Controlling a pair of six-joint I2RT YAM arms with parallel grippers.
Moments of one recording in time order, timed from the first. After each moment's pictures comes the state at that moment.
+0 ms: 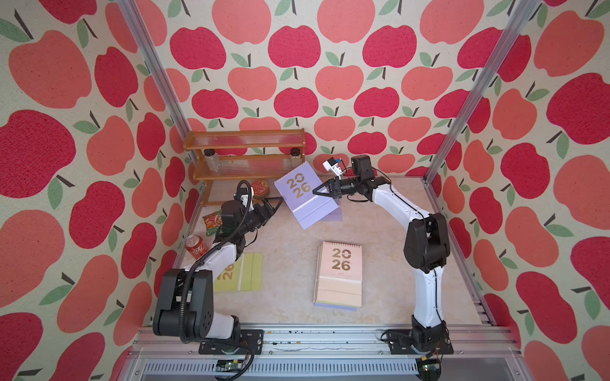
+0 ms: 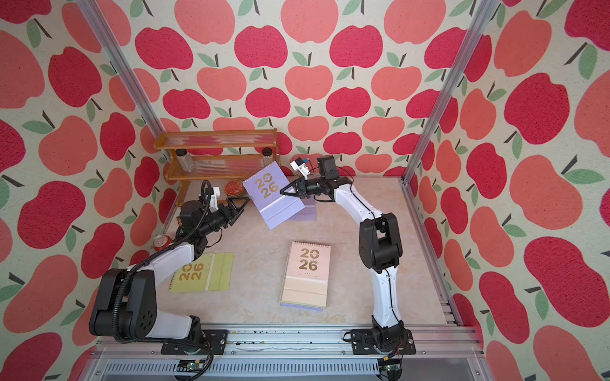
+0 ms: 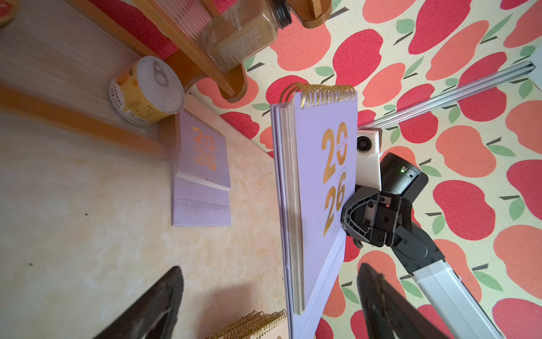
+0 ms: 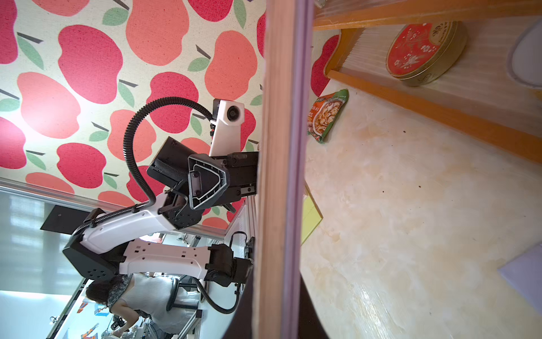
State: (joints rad) left arm -0.08 1.44 0.73 0.54 0.70 -0.99; right arm 0.46 2.12 1.85 -0.29 -1.20 0.47
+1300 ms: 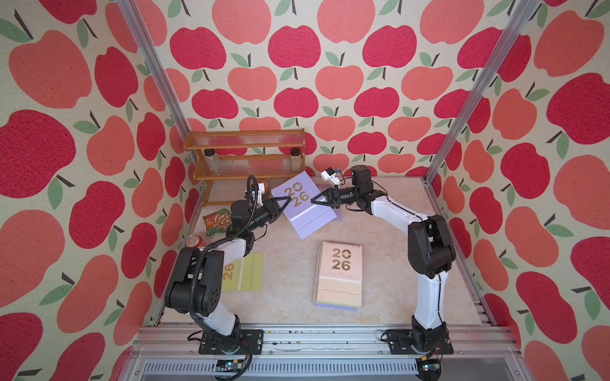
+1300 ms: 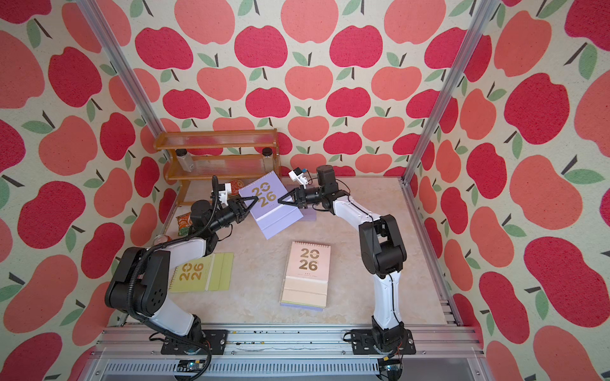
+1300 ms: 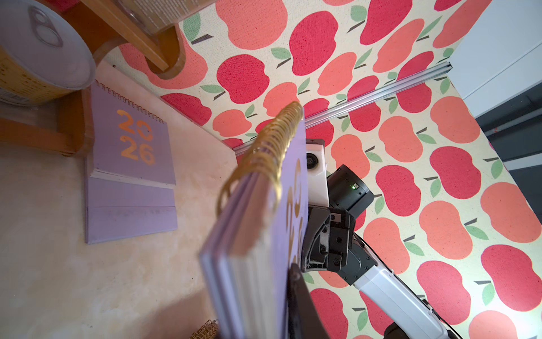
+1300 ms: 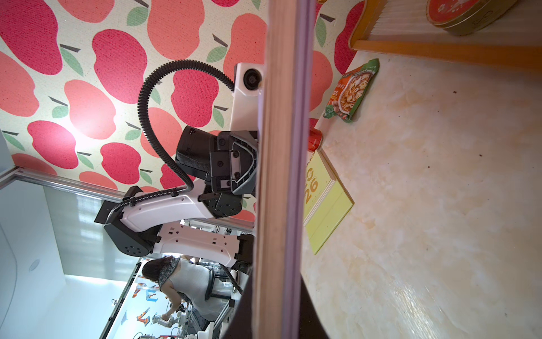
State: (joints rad) left arm -0.15 1.61 0.77 0.88 0.79 -1.20; right arm 0.48 2.05 1.59 0.03 -1.27 0.70
